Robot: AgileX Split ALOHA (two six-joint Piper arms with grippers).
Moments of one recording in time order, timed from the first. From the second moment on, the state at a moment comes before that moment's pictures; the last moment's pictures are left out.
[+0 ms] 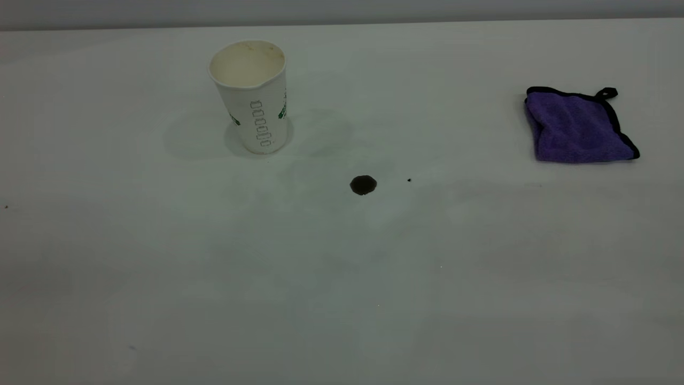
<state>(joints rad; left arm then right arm) -0.04 -0.02 -0.49 0.02 1.13 -0.01 0.00 -0.02 -0.48 0.02 1.17 -0.06</state>
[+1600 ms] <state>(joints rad) -0.04 -0.02 -0.49 0.02 1.13 -0.01 0.01 1.91 -1.01 0.14 0.38 -0.19</state>
